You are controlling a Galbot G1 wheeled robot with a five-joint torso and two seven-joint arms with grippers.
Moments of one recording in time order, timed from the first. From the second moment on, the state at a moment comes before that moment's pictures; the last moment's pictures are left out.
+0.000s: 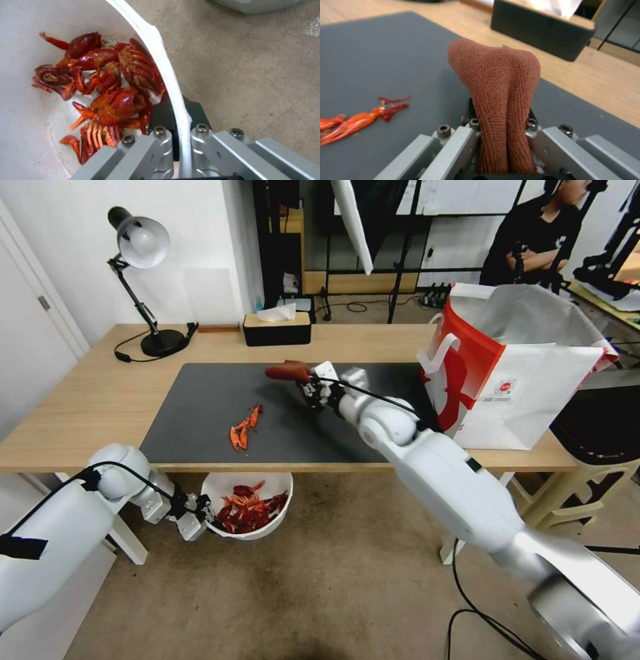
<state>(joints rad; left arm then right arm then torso) 0.76 -0.71 -0.07 -1.46 0.35 -0.72 1.29 -0.33 1.28 -0.29 1.39 0.53 -0.50 0.01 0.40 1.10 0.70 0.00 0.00</state>
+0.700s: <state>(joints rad) 0.77 -0.68 -0.09 -1.46 0.32 -0.72 1.29 -0.27 1.32 -0.39 1.29 0.49 -0.53 -0.24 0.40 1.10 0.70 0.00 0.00</state>
